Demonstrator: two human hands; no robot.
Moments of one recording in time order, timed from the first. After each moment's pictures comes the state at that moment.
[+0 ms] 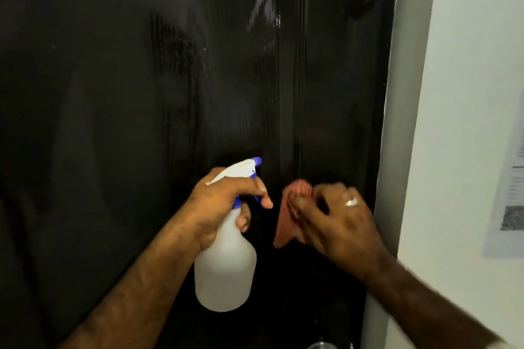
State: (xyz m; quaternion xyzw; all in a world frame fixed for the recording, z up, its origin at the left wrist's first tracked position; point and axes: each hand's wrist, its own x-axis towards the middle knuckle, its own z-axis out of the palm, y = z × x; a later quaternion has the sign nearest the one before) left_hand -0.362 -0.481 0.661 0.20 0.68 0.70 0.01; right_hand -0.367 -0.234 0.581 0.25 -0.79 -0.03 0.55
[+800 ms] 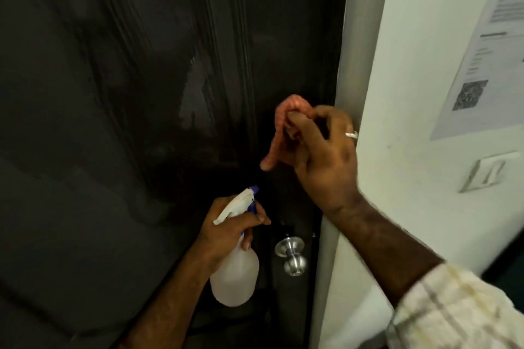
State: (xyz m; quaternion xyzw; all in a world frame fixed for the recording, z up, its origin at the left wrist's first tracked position) left_hand -0.363 -0.435 0.459 0.22 0.69 0.68 0.12; right_hand -0.340 -0.220 0.513 0.08 -0.81 0.13 0.57
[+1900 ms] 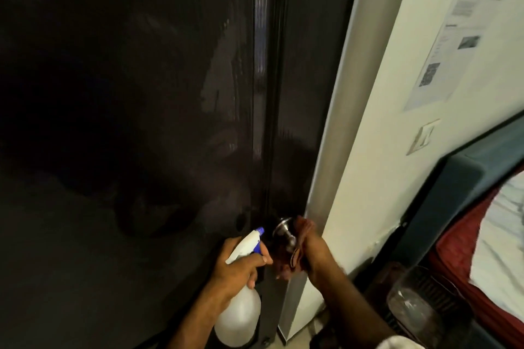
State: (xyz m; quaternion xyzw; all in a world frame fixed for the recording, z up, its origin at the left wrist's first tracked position) left_hand -0.387 -0.477 0.331 0.15 0.67 0.65 0.31; right_hand -0.314 -0.296 0.301 -0.43 -0.49 0.75 0.15
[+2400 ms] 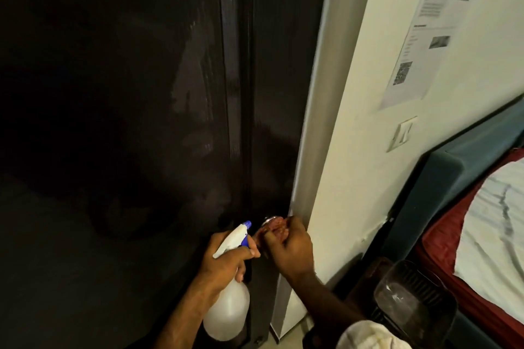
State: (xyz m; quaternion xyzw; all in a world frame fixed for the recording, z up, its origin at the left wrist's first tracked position) left_hand -0.383 -0.462 0.335 0.17 0.69 0.64 0.29; right_hand -0.313 -0.294 0.261 -0.34 -0.79 0.42 0.28
